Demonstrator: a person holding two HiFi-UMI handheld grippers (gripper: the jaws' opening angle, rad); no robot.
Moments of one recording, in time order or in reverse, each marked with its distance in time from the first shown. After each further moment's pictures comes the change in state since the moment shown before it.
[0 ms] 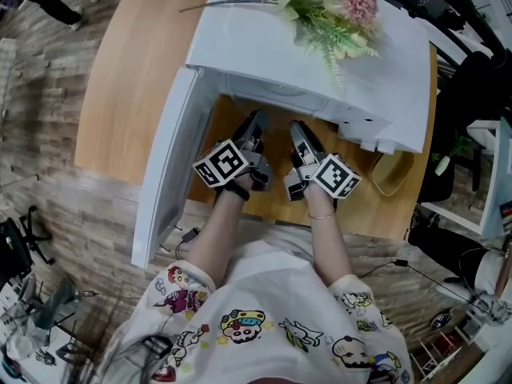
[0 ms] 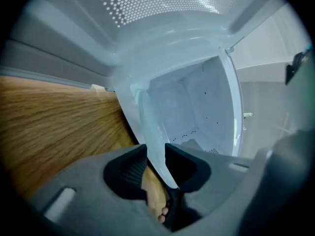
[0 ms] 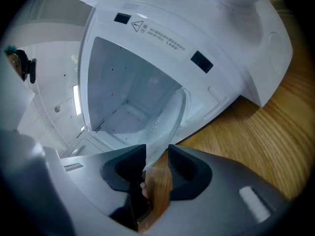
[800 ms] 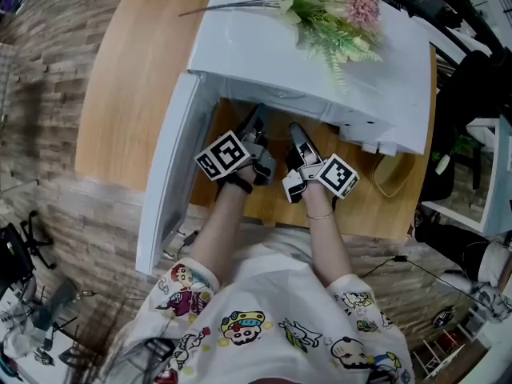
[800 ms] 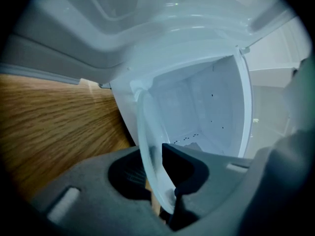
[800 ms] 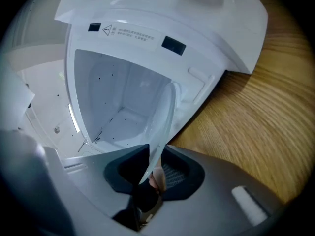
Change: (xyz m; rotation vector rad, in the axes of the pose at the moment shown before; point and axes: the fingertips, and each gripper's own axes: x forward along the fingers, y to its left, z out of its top) left arm 0.019 0.004 0.012 -0.050 0.009 -0.008; right arm 0.007 -0.005 -0.007 0.200 -0.023 0.034
